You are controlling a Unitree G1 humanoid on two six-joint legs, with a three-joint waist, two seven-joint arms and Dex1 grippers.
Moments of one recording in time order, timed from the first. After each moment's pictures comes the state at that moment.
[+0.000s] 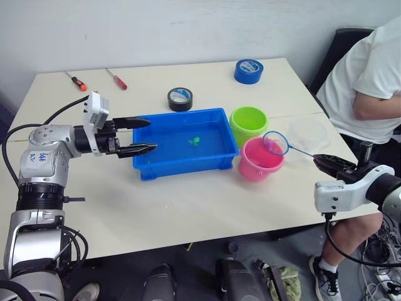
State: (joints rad) left arm -0.76 0.74 0.10 0.41 -0.43 0.30 -1.30; right arm 0.16 -1.12 -0.37 -0.47 -0.52 -0.24 0.61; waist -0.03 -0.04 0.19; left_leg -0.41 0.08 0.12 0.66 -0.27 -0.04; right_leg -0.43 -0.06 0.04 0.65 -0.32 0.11
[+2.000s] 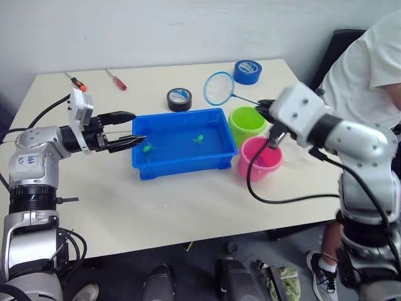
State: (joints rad) left arm -0.71 0.76 0.19 0.44 -0.42 0.30 -1.23; right arm -0.75 -0.51 -0.01 -0.49 -0.15 0.88 0.95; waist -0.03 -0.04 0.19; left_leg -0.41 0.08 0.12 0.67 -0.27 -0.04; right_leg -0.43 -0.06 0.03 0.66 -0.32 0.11
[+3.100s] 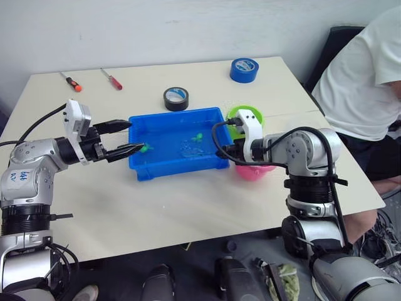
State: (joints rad) left arm -0.56 0.77 0.24 0.23 -0.48 0.39 -1.13; right arm -0.95 -0.16 -0.13 0.01 0.21 1.59 0.47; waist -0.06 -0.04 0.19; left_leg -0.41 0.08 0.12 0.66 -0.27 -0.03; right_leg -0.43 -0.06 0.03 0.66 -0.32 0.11
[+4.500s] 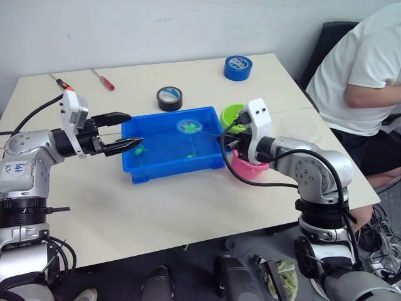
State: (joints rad) left arm -0.63 0.80 0.21 0.25 -0.48 0.37 -1.16; right arm -0.76 -0.29 -0.07 -0.27 0.40 1.23 0.43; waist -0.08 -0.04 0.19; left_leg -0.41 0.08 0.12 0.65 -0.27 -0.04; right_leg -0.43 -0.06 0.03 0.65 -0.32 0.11
